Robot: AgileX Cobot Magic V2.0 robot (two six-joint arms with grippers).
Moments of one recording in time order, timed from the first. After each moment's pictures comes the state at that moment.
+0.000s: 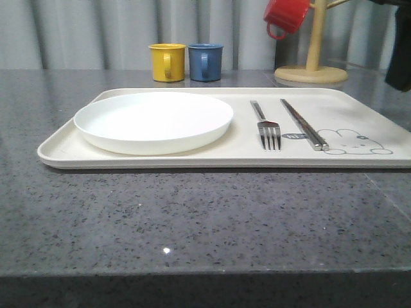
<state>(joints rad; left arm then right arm) -0.62 0.53 -0.87 0.09 0.86 0.01 0.11 1.54 -1.31 0.21 1.10 -0.14</state>
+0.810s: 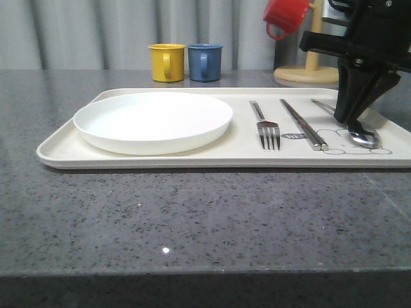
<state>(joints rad) -0.62 0.53 -0.87 0.09 0.86 0.01 0.13 1.81 -1.47 0.20 1.06 0.17</state>
